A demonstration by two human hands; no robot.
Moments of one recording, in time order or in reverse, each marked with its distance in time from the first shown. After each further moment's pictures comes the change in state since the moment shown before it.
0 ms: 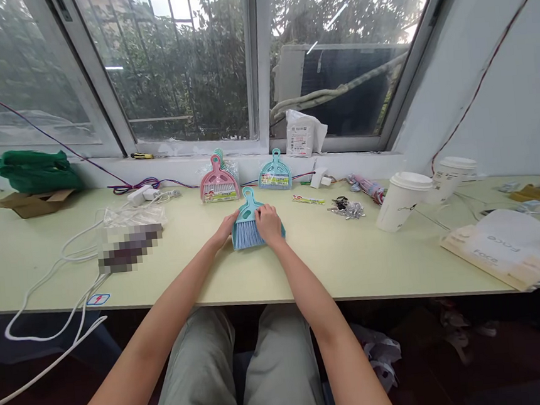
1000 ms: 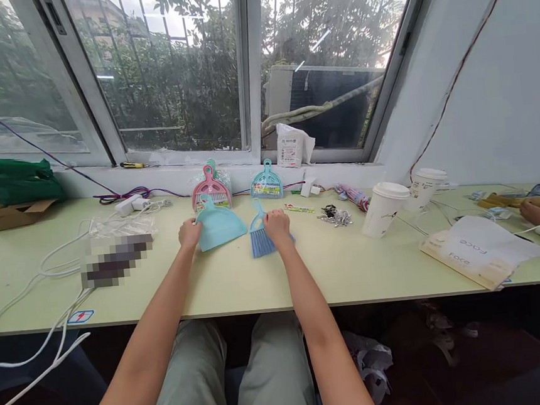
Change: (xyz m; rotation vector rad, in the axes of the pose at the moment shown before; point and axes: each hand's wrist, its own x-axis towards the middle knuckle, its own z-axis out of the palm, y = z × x) left_hand 0.008 0.006 -0.075 0.755 0.607 -0.241; right_hand 0.018 0.030 -0.037 -0.302 -0.071 0.066
